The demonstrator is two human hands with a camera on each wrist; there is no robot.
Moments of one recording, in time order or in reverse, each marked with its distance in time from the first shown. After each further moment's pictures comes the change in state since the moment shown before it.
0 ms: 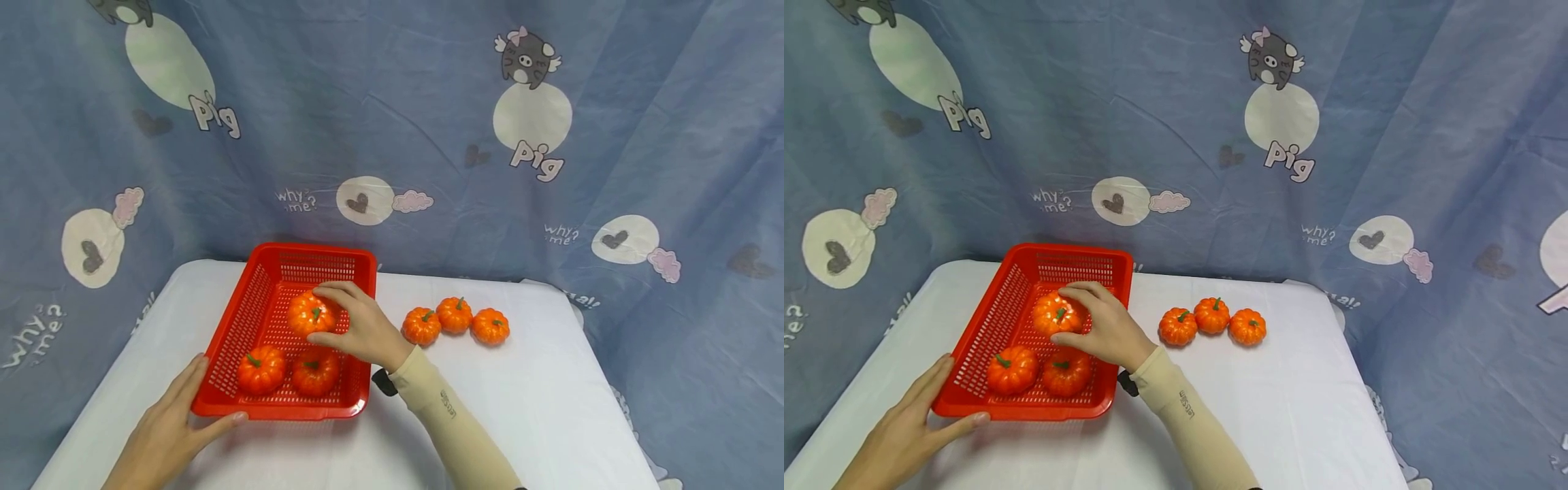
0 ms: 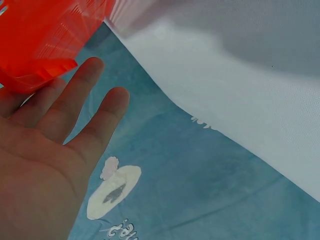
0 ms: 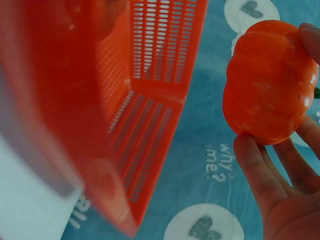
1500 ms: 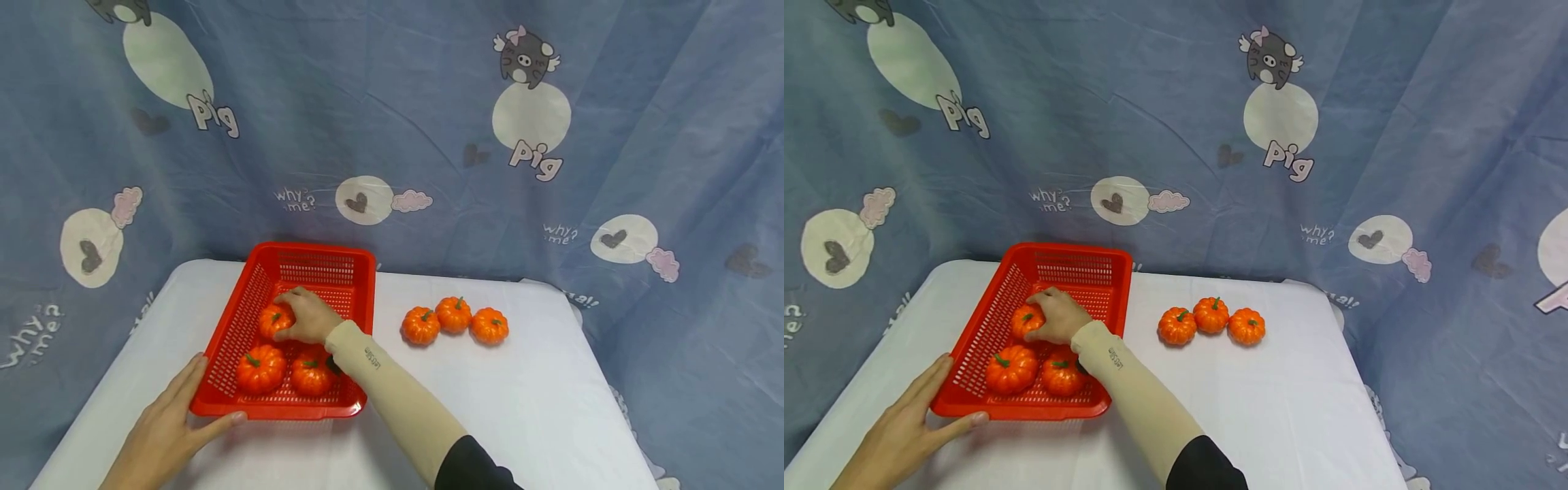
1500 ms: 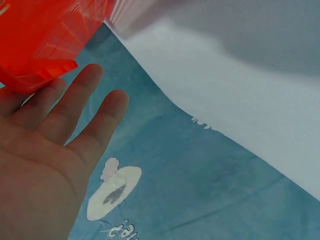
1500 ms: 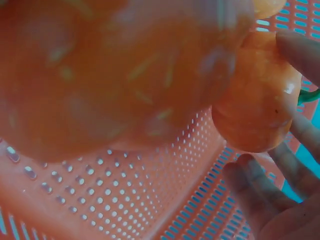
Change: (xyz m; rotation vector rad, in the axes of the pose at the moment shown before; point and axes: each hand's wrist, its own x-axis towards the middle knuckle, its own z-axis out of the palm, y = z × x) left_hand -0.001 0.000 -0.001 -0.008 0.004 0.018; right_hand 0.074 0.029 0.096 -0.262 -0.360 0.266
